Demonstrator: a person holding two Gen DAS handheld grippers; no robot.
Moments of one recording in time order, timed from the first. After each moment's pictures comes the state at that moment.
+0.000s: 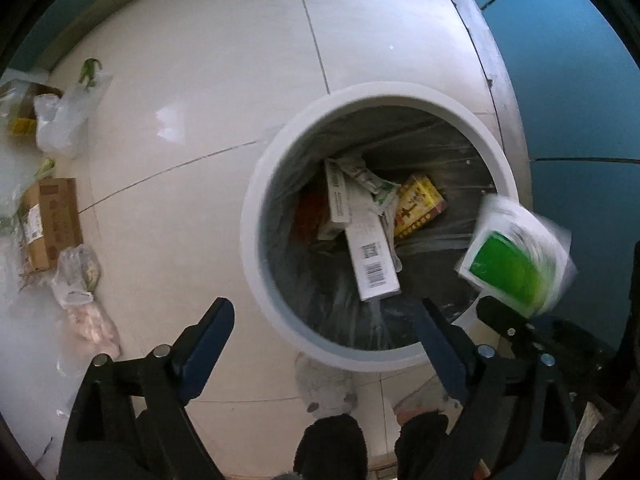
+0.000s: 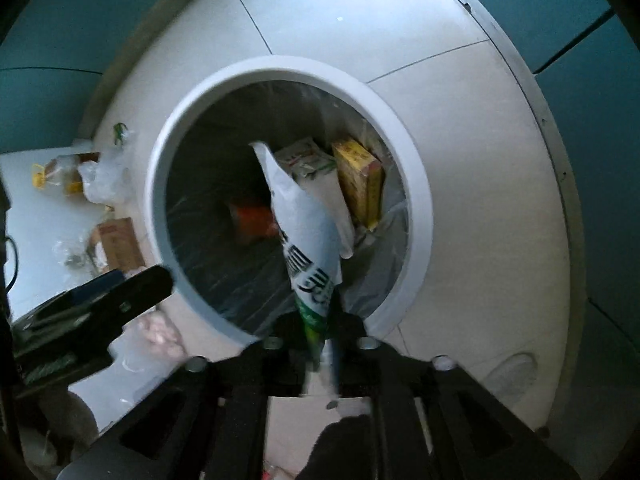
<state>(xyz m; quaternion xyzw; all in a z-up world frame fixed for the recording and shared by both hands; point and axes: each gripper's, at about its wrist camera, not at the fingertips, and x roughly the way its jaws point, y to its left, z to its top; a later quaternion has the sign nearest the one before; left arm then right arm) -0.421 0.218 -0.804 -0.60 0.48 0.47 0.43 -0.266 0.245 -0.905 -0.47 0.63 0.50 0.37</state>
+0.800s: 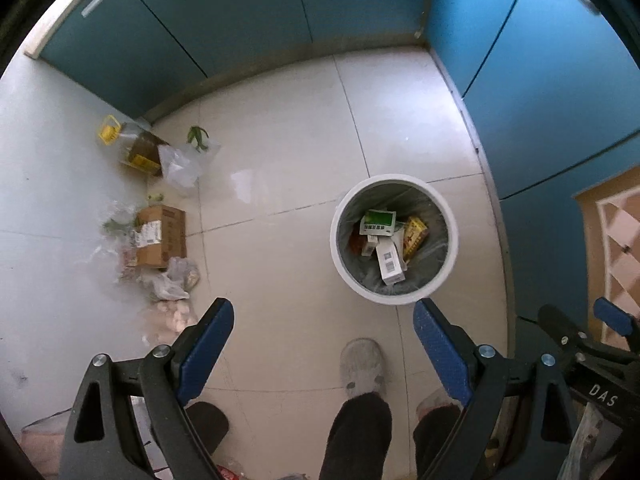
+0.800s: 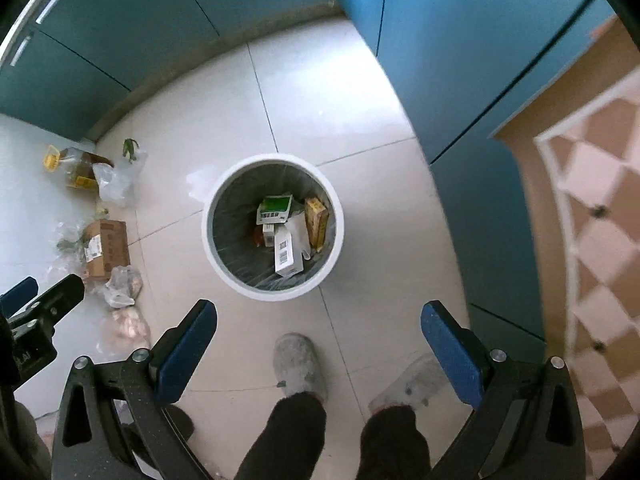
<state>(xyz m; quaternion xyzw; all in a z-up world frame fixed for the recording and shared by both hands) -0.401 0.146 -0.524 -0.48 0.47 0.60 0.44 -0.237 0.203 -0.615 -0.49 0.50 0.55 0.46</state>
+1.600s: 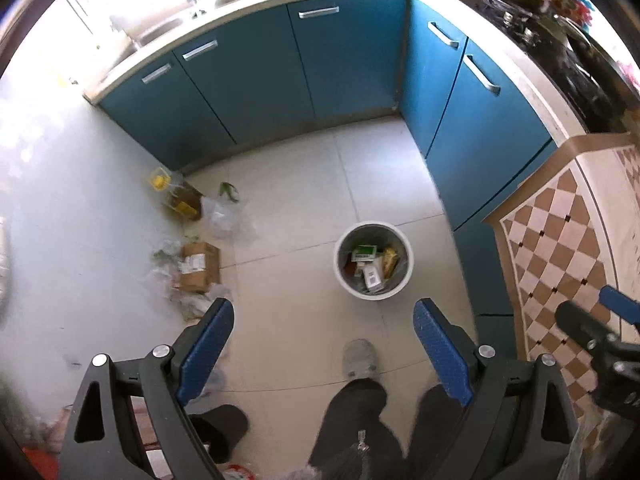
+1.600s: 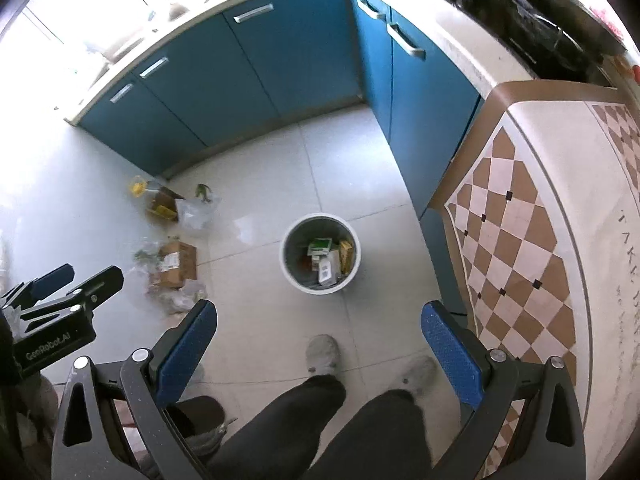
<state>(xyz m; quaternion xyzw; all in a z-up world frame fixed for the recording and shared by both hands) -0.366 0.059 -0.264 -0.41 0.44 0.63 0.49 -0.194 0.109 -0.270 -0.40 0.47 0.63 0.47</state>
